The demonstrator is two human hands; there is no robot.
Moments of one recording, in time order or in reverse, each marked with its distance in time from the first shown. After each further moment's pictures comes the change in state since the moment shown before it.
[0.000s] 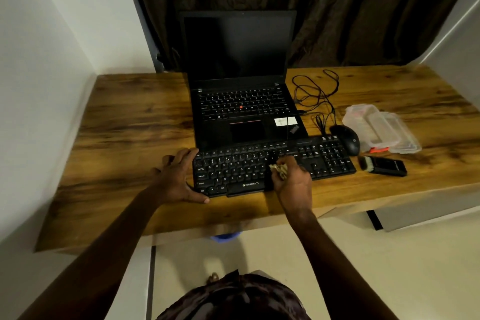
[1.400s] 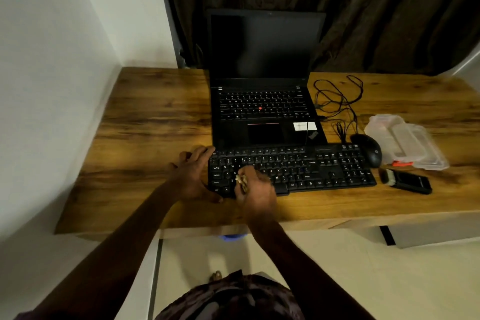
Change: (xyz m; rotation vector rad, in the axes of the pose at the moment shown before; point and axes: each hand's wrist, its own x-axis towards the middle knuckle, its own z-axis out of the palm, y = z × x) left_hand 0.000 0.001 -0.001 0.034 -0.017 -0.021; right_hand -0.039 -0.092 0.038 -0.085 -0.322 -0.115
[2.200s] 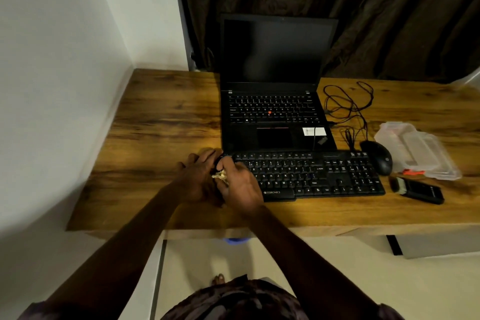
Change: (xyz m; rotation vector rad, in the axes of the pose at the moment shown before) left_hand 0.000 -0.004 -0.006 0.101 -0.014 0.019; right_hand 0.028 -0.044 0.013 -0.021 -0.109 -0.329
